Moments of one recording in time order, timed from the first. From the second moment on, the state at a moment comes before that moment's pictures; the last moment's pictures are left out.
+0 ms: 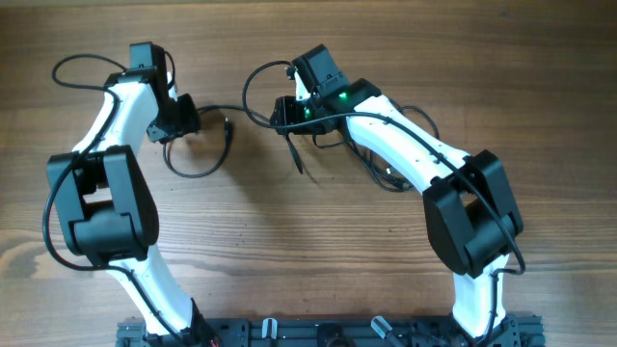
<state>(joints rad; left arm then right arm) 0.11 2.05 1.47 -0.80 0.01 -0.26 0.59 2.08 1.61 -0.54 -0.31 0.51</state>
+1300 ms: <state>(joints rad) 0.16 2.12 1.47 -0.88 0.31 -0.10 0.59 2.08 1.61 -0.54 -0.30 0.52</state>
